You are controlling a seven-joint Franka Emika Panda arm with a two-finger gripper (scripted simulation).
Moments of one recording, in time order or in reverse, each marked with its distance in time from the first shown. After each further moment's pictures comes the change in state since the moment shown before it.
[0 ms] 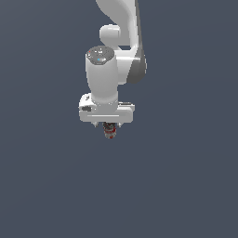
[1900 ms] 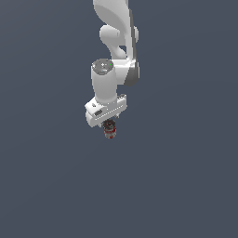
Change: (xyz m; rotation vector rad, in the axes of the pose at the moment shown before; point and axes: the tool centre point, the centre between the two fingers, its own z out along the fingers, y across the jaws) arm -0.073 0.005 0.060 0.017 -0.026 -0.638
